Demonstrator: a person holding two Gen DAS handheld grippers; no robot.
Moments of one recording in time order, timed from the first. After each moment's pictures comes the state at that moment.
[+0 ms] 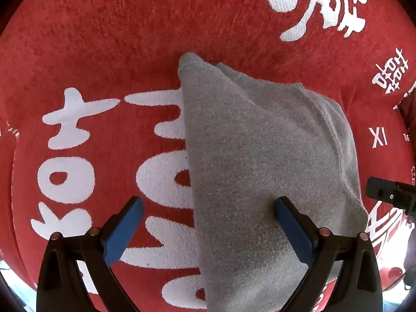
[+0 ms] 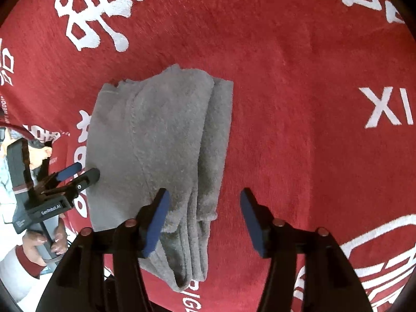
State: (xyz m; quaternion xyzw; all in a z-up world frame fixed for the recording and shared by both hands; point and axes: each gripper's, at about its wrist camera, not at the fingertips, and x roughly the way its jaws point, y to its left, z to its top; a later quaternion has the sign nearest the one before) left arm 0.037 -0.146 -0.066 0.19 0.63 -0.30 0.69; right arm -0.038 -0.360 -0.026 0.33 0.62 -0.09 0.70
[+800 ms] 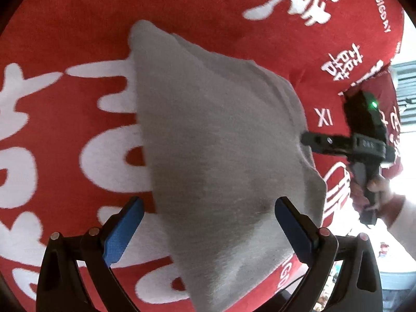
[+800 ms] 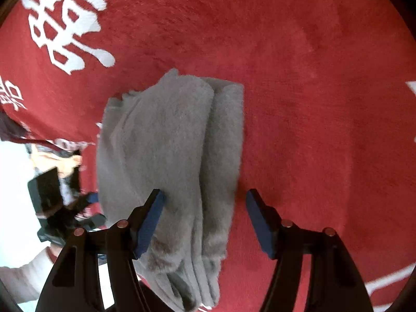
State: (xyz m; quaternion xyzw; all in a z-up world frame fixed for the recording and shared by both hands) left arm 0.054 -0.125 -0.089 0.09 0.69 -0.44 0.57; right arm -0.014 -0.390 -0.086 0.45 0.59 -0.01 0.67
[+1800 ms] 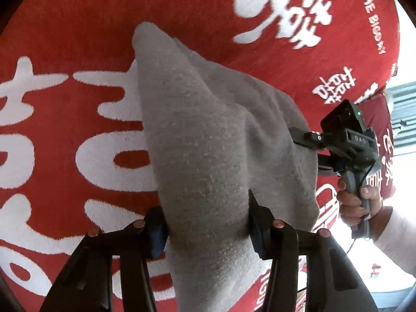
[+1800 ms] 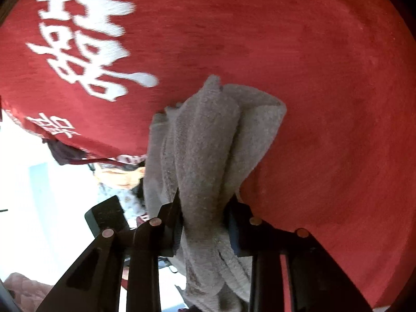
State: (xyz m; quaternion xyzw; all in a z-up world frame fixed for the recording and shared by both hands) left arm 0.036 -0.123 -0.062 0.03 0.66 -0.43 0.61; right arm -0.002 -0.388 -0.081 0.59 0.49 0.08 0.63
